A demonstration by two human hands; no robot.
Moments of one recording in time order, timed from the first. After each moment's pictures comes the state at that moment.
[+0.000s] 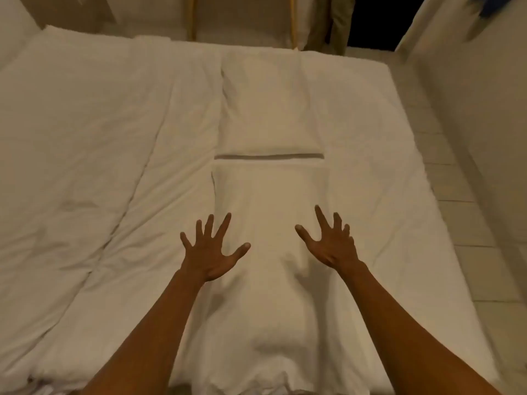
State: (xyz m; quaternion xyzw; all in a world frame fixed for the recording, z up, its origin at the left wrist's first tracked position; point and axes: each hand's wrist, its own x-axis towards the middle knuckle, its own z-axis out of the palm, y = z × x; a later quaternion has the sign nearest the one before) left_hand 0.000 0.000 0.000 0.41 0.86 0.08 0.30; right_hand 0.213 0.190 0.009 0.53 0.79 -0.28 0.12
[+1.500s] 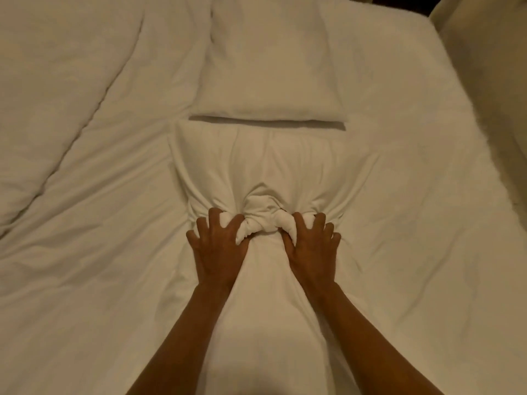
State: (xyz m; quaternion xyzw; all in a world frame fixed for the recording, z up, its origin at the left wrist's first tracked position) left_hand 0.037 0.110 -0.216 0.38 0.92 0.12 -0.06; right_hand 0.172 0.222 -0.216 0.47 0.88 0.01 -0.06
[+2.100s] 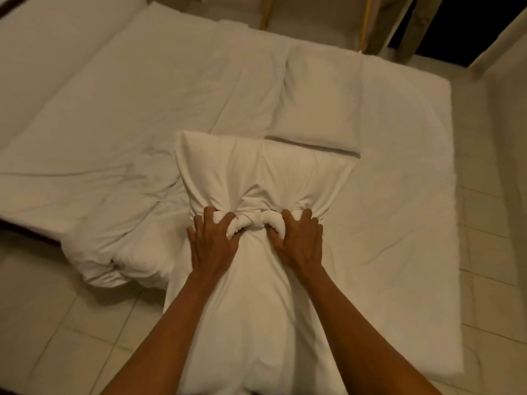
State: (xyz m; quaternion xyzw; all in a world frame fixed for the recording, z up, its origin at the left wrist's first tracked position) left_hand 0.095 -0.140 0.107 0.27 0.95 0.15 -0.05; right_hand 0.203 0.014 0.113 0.35 0.93 -0.11 -0.04
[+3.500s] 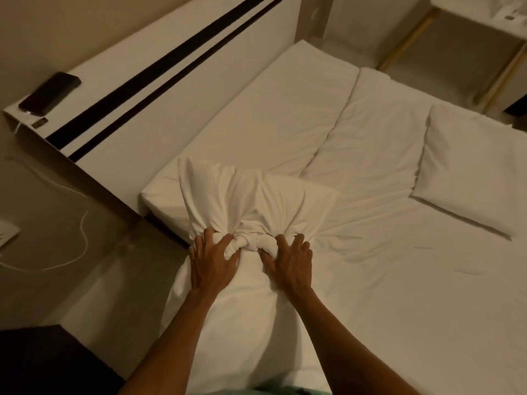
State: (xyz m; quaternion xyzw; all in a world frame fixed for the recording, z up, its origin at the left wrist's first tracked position) left_hand -0.272 -0.591 0.103 0.14 0.98 0.16 0.00; right_hand -0.200 -0.418 0.089 0.25 0.96 -0.13 -0.02
